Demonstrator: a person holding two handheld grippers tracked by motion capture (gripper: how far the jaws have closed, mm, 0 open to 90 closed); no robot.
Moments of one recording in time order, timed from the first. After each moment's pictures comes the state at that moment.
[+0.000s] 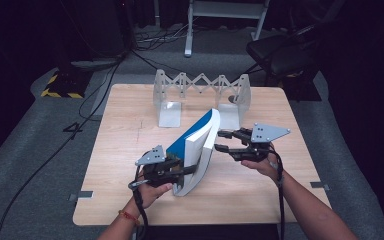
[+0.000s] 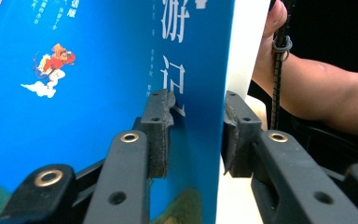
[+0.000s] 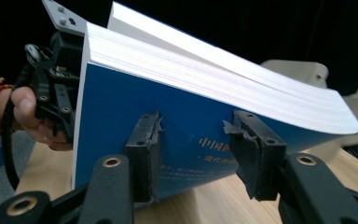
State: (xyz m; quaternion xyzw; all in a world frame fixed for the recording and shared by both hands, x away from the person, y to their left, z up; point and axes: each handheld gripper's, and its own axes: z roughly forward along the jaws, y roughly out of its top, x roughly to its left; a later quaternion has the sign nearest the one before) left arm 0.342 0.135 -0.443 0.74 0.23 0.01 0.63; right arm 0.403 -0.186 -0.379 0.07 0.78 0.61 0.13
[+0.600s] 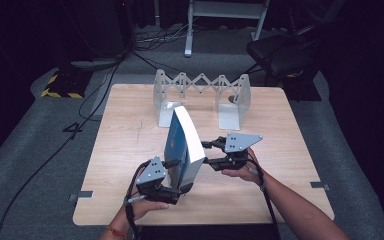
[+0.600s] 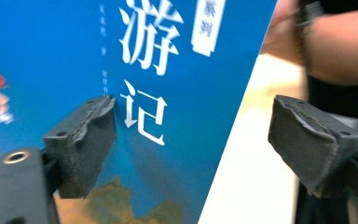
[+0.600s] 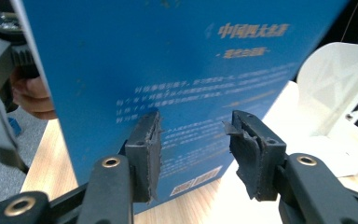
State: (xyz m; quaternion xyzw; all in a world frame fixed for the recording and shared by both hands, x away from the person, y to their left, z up) left arm 0.295 0.122 -0.424 0.80 0.25 0.15 0.53; right arm 0.389 -0.134 -0.398 0.04 0.81 0.57 0.11
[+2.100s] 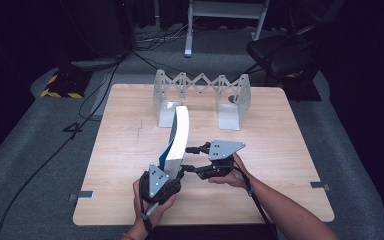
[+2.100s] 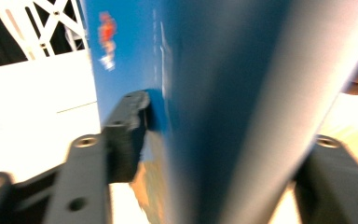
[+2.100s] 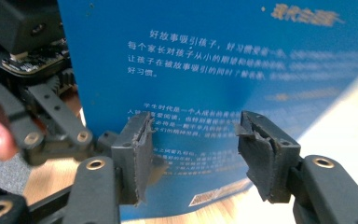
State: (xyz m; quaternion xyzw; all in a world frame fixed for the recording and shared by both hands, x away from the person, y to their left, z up) left arm 0.287 0.114 -0.454 0.71 0.40 0.29 0.51; right arm 0.378 -0.100 -0.413 0.04 0.82 0.56 0.11
